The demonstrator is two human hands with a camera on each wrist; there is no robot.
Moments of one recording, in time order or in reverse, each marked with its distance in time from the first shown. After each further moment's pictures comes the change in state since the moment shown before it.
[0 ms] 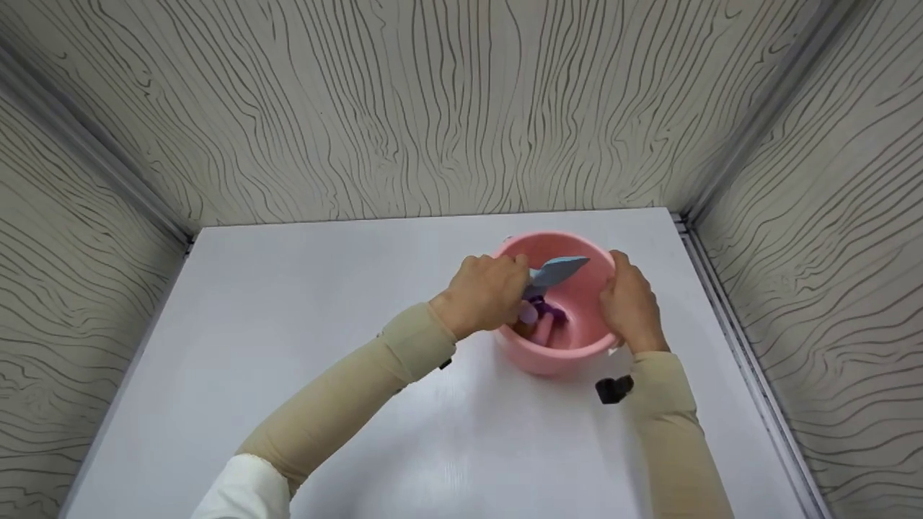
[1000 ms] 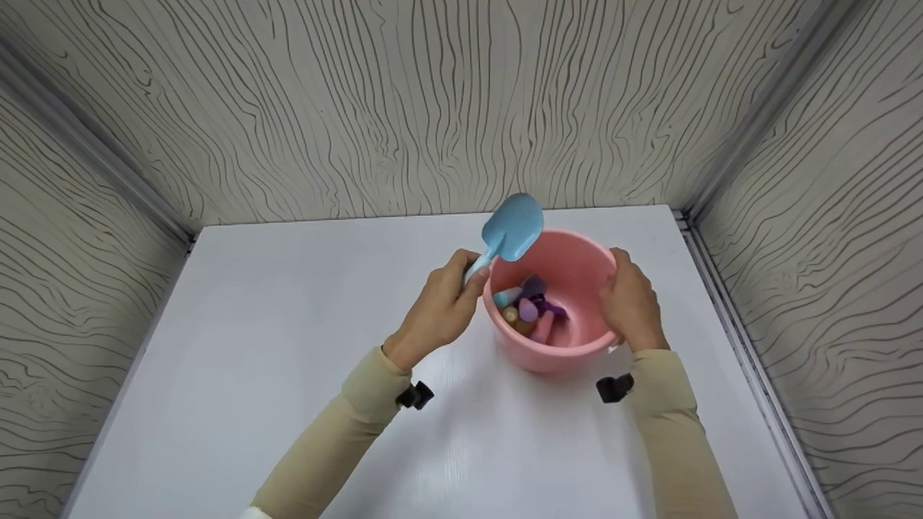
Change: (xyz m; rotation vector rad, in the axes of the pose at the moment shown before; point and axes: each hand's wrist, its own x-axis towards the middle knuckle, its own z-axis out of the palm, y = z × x) left_hand -0.048 -0.032 0.045 -1.088 0.417 -0.089; right_hand -0.002 0.004 0.001 0.011 0.009 0.004
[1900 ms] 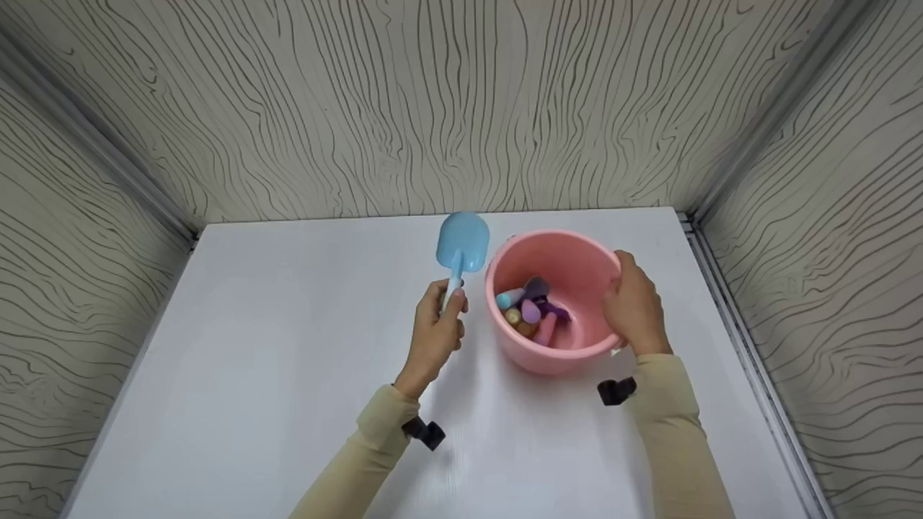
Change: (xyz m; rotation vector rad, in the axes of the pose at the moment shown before) left_hand -0.025 -0.061 0.041 -0.434 0.307 -0.205; right_hand 0.002 -0.001 -0.001 0.020 -0.007 0.020
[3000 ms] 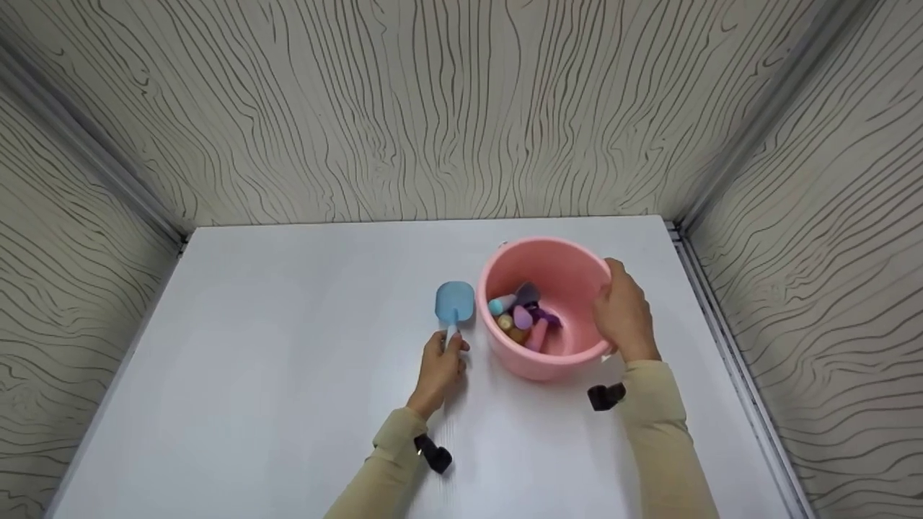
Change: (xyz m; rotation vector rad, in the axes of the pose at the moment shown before) left_hand -0.014 -0.097 0.020 -0.035 0.024 -0.376; right_hand -0.002 -0.001 -0.001 -0.015 0.033 -0.023
